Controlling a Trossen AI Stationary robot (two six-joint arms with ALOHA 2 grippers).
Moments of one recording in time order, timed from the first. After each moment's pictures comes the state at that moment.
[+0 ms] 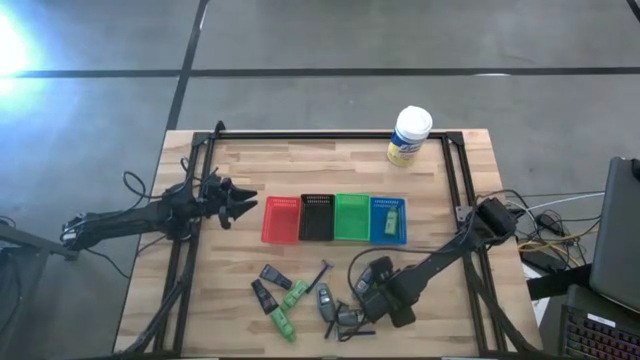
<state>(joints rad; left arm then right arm) 0.22 0.22 0.01 0.15 0.02 -0.58 0.60 1.97 1.29 -0.92 0.03 0.31</state>
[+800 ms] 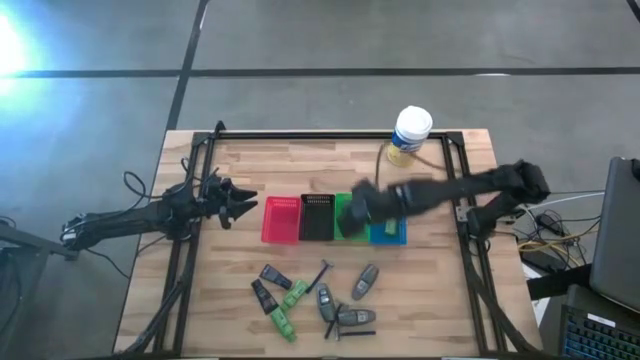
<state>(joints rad) 0.22 0.22 0.01 0.14 0.02 -0.58 0.09 1.57 1.29 -0.71 0.21 1.09</state>
